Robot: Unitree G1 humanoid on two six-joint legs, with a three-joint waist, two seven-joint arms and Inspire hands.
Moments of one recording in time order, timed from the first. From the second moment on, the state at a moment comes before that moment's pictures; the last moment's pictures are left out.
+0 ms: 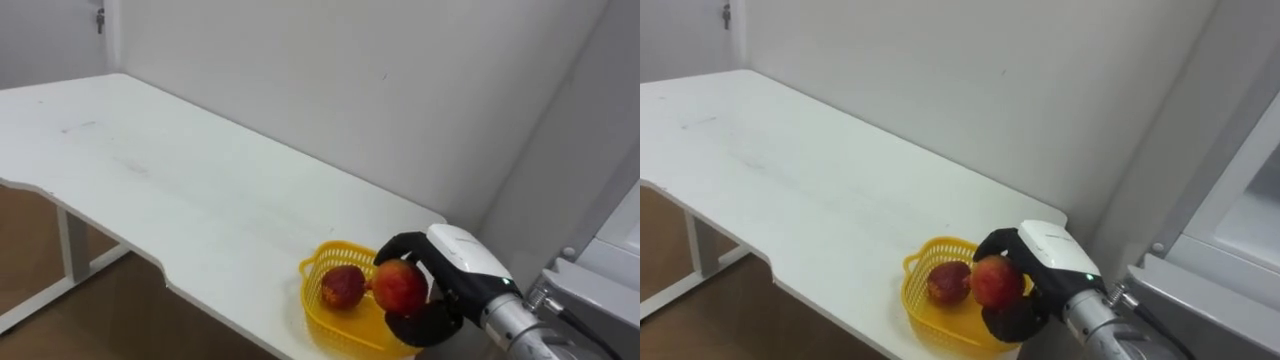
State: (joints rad) left arm 0.23 0.37 0.02 1.07 0.37 0.09 -0.21; right arm -0.42 -0.54 0.37 0.26 -0.48 -0.01 0.00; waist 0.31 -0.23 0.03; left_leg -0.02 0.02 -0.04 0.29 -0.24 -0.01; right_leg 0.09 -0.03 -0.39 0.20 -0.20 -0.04
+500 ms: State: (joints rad) left arm 0.24 0.38 0.02 1.04 0.37 0.11 -0.20; right arm -0.42 -0.54 0.37 0.26 -0.49 0.02 0.00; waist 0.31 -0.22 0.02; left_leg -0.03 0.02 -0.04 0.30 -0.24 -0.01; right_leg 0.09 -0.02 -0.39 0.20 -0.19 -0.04
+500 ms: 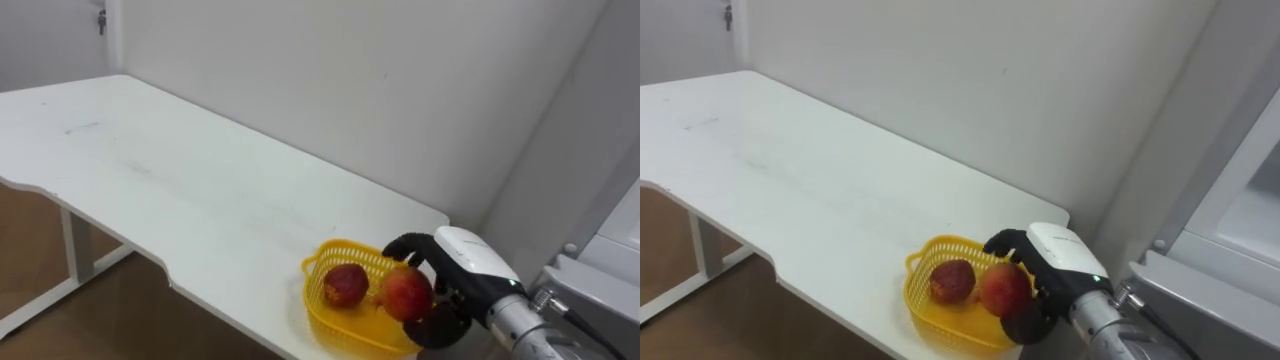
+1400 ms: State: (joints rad) left arm 0.25 0.37 0.02 1.03 0.37 0.12 -0.20; right arm -0.42 -0.54 0.37 0.26 -0.48 0.00 0.00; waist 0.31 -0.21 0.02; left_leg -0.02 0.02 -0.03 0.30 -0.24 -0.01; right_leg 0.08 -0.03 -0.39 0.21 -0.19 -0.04
